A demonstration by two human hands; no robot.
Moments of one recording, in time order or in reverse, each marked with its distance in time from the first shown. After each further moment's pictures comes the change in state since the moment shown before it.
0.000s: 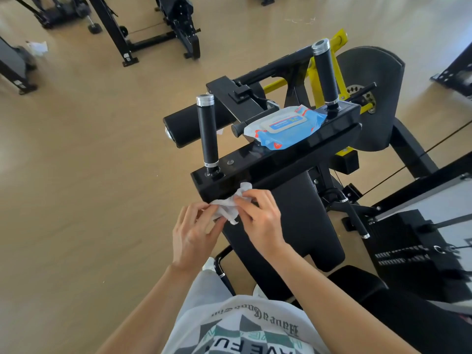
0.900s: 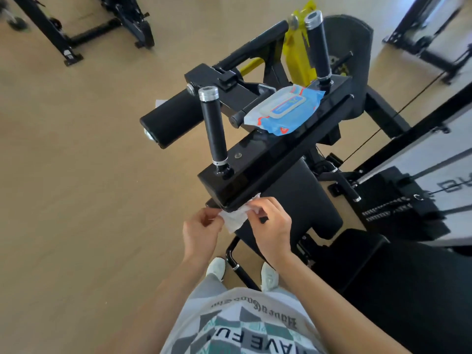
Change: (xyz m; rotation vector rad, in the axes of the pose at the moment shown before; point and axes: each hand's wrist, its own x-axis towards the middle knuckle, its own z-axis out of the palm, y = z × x) left_hand 0.022 -0.033 -0.018 -0.643 -0.510 -0.912; right_hand -0.019 -0.063 0.024 0.048 0.116 0.564
